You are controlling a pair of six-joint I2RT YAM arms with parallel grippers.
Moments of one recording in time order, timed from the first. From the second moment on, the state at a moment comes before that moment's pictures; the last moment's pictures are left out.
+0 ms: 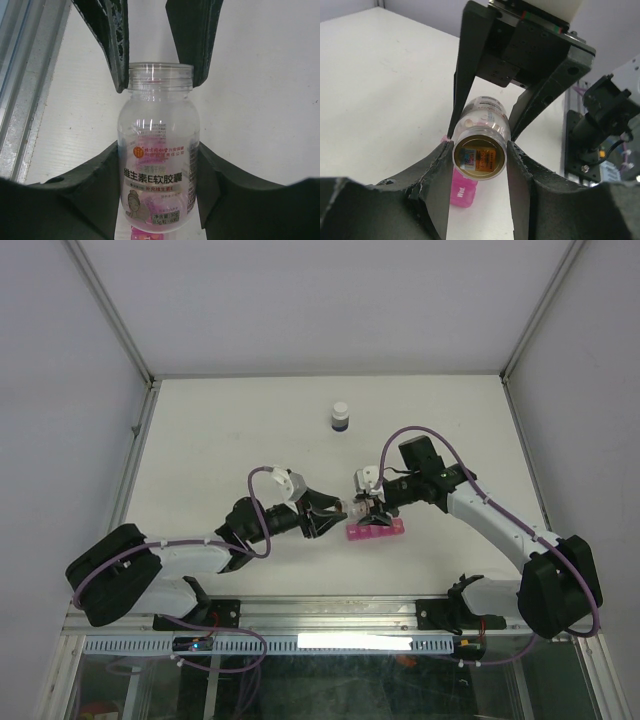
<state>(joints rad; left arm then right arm) -0.87 1.32 0.34 1.10 0.35 -0.20 0.50 1.26 0.86 -0.59 -0.94 -1.02</state>
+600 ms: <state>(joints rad) -0.94 1.18 0.41 0.72 -0.05 -0.83 0.51 1.28 0.86 -0.51 -0.90 -0.95</state>
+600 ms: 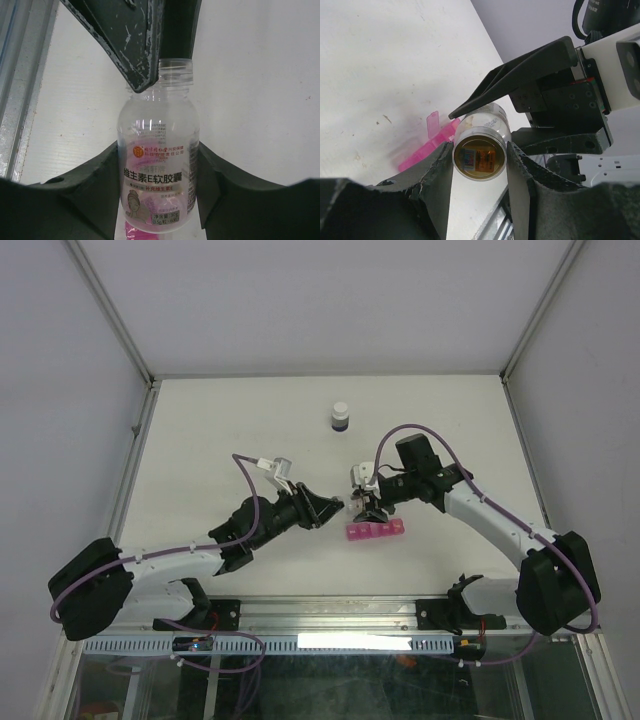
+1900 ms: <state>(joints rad) -0.65 1.26 0.36 0.51 -0.18 -0.89 0.27 1.15 0.83 -0.36 -1.04 -0.68</state>
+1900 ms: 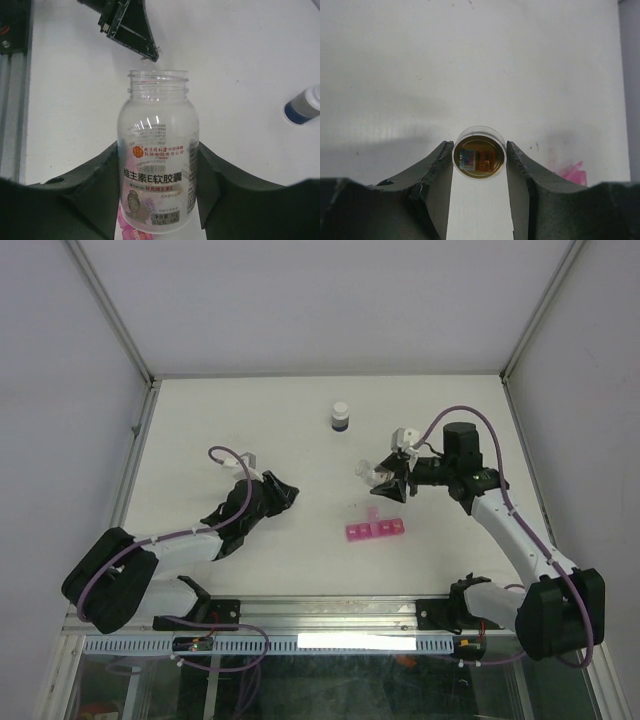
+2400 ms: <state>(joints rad) -0.63 1.58 0.73 0.09 -0.43 -0.98 0.12 1.06 0.66 0.34 -0.73 0.31</state>
